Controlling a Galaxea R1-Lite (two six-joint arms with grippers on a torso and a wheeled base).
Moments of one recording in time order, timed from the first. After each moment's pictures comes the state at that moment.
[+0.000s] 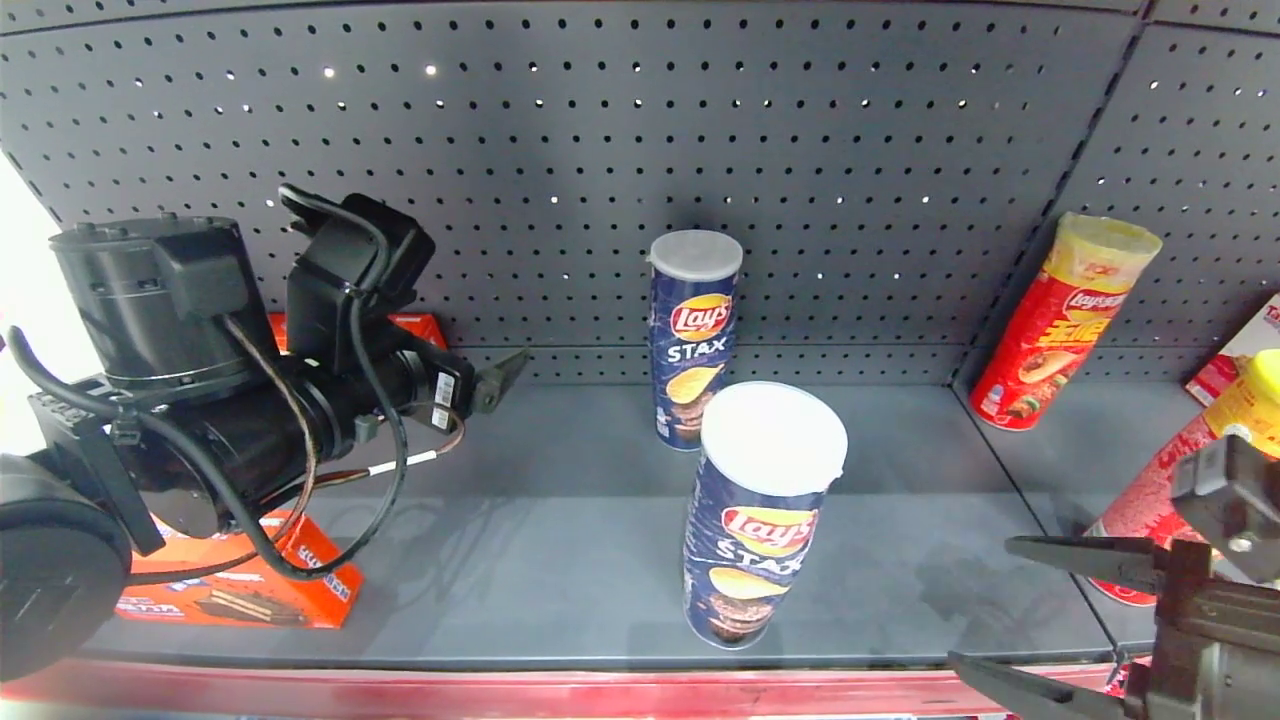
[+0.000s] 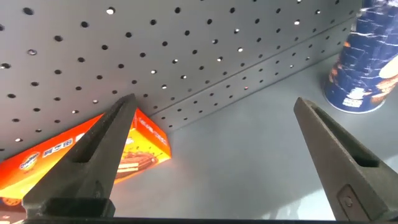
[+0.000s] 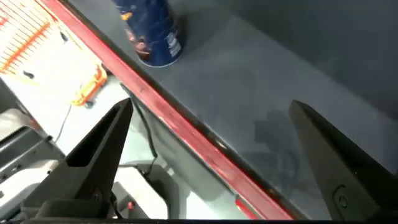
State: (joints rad) left arm -0.41 1.57 -0.81 -0.68 0.15 0.31; right arm 0.63 1.12 -0.50 -0.23 0.10 -0.12
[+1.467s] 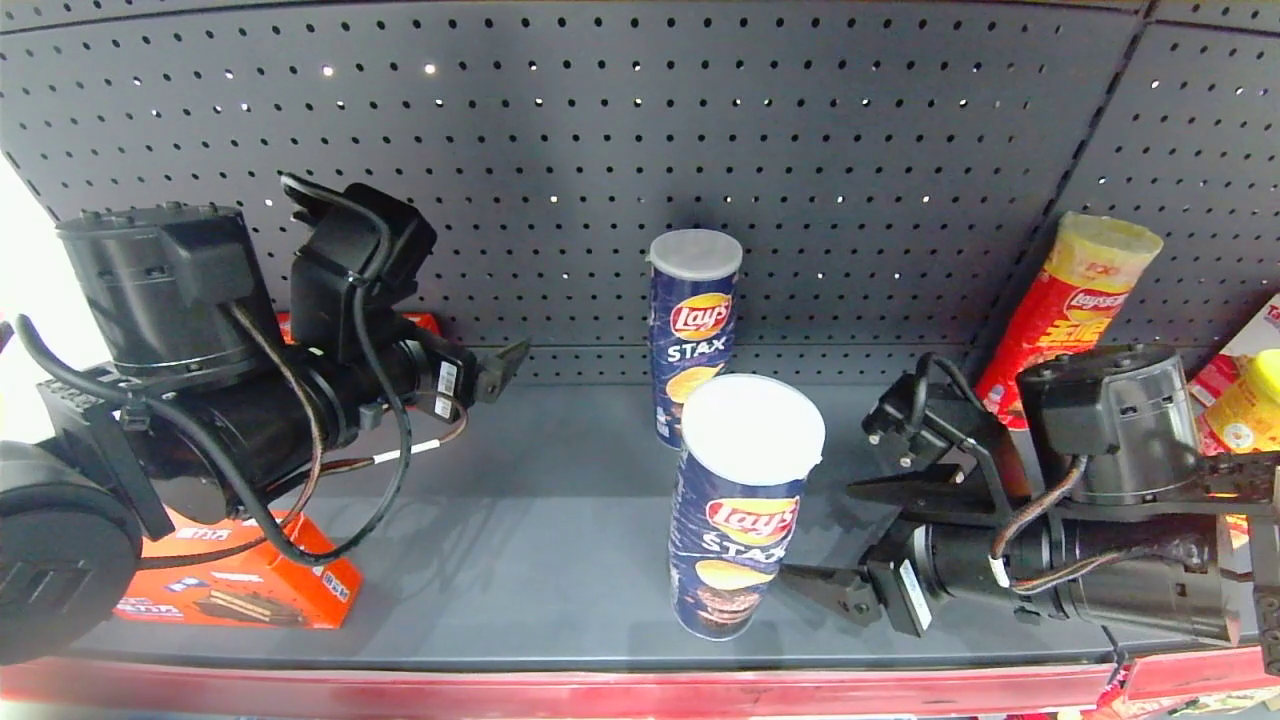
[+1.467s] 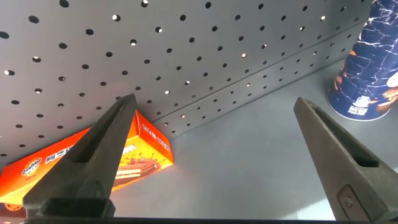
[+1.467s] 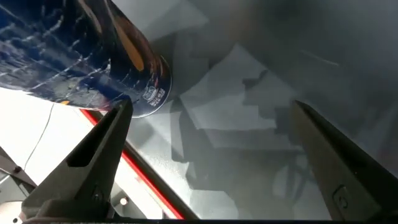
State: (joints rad) left arm -0.40 1.58 -0.83 -0.68 0.15 0.31; right arm 0.68 1.54 -0.79 -0.24 0.04 -0.13
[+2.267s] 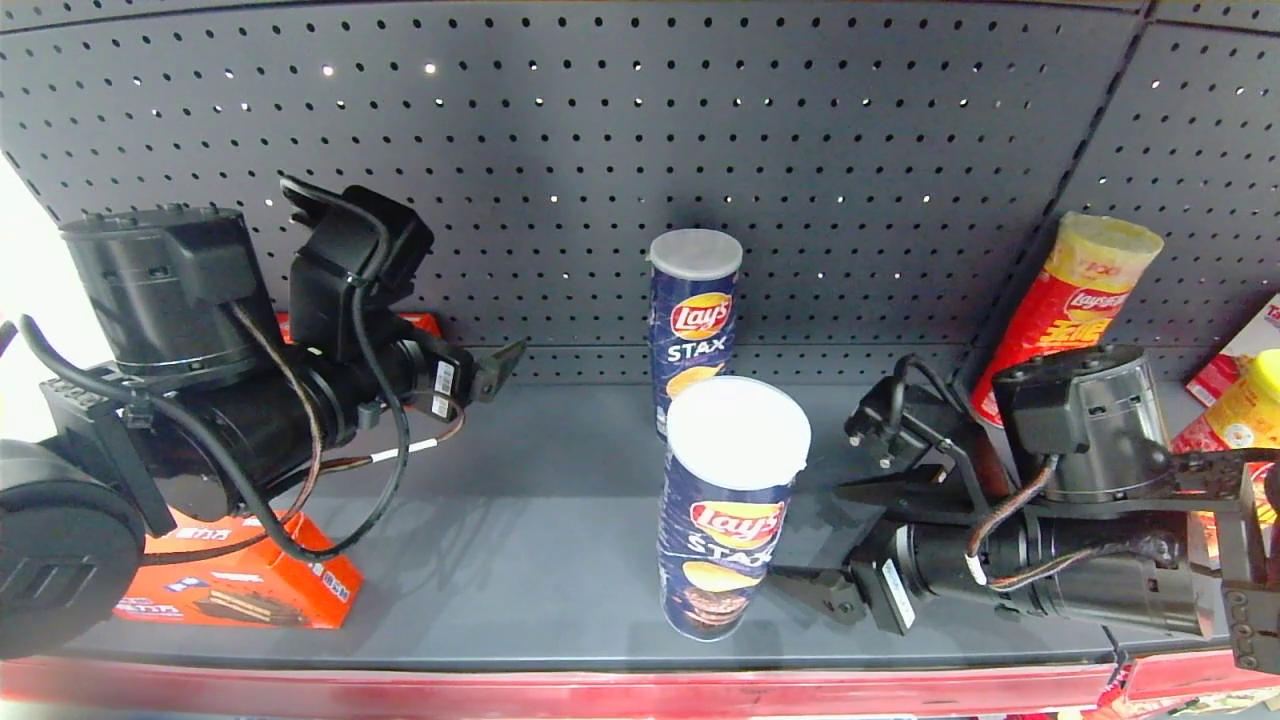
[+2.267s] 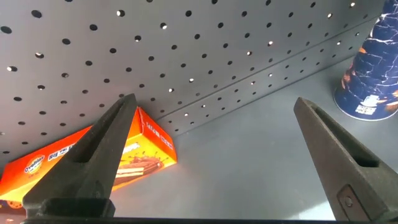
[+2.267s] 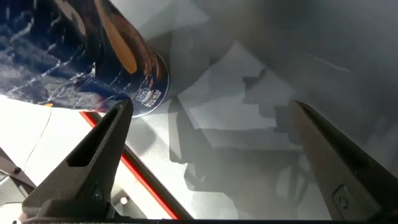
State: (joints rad) left arm -0.39 1.59 -0.83 -0.68 0.14 0.31; right arm 0.70 1.57 -0.81 -0.24 0.04 -0.13
